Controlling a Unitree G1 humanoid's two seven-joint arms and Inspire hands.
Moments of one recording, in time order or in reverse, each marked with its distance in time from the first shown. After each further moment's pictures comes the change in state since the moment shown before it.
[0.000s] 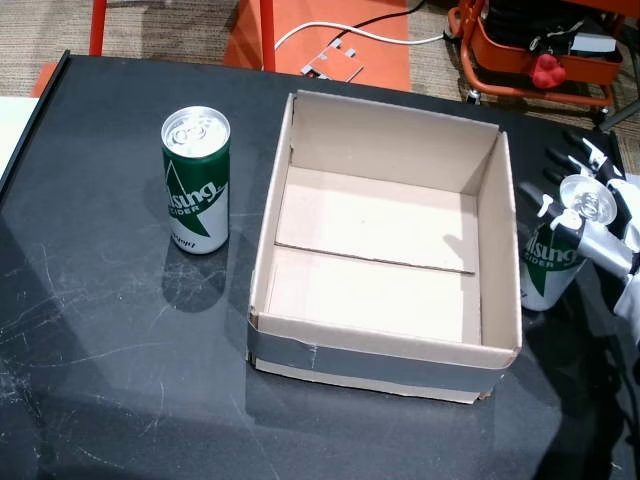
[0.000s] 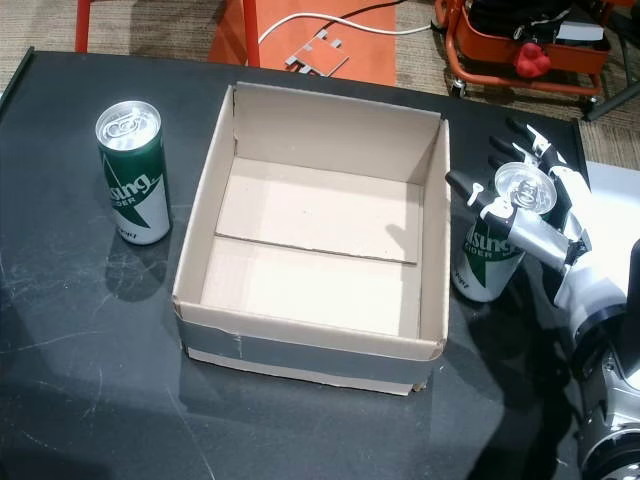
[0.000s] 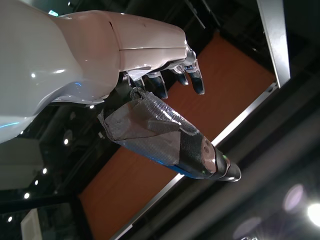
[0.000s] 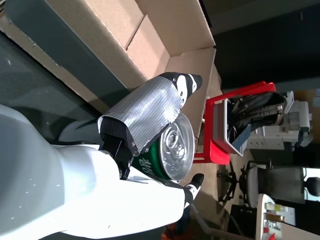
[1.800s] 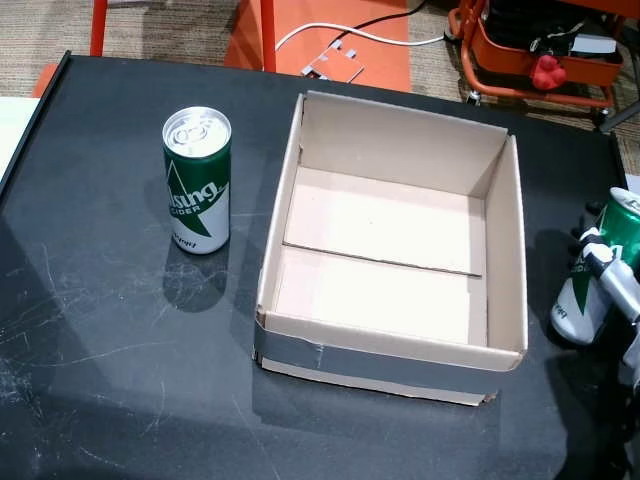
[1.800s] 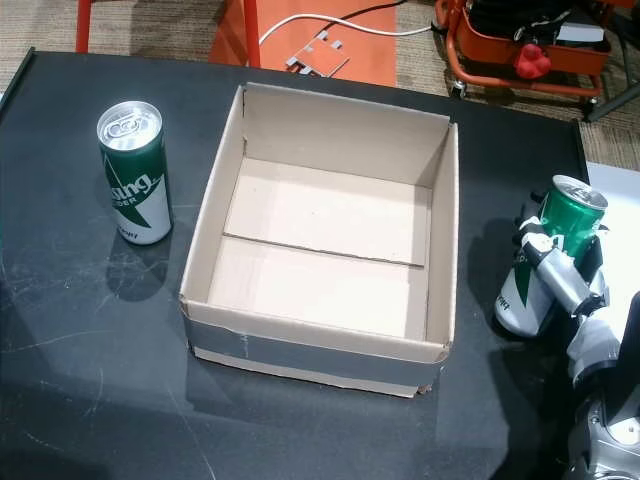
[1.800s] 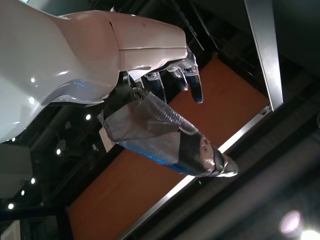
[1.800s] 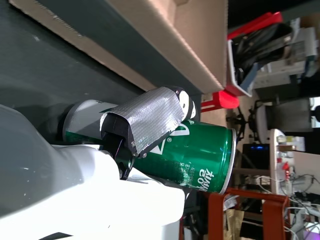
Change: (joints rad) left arm 0.016 -0.007 -0.011 0.008 -0.019 0.023 0.058; right arm 0.069 0.033 -0.073 0.021 0.028 -0.068 -0.187
